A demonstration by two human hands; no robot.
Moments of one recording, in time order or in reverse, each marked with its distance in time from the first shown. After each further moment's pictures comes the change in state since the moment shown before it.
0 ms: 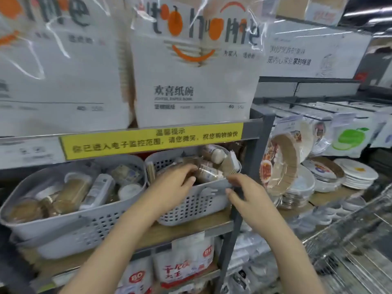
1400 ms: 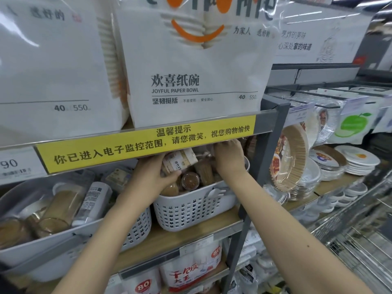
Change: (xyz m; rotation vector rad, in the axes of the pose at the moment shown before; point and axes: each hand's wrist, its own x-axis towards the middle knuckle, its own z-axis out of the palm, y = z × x) left_hand 0.017 -0.057 -0.015 -0.028 0.297 0.054; right_hand 0.144 0.005 0.055 -0.796 0.335 -0.053
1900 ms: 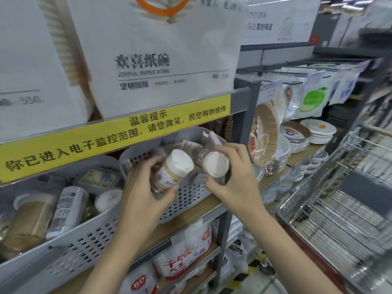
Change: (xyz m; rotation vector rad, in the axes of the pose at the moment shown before) left_hand -0.055 0.024 0.015 -0.261 0.075 0.008; right_hand -0.126 0.006 -0.054 0.895 0.234 0.167
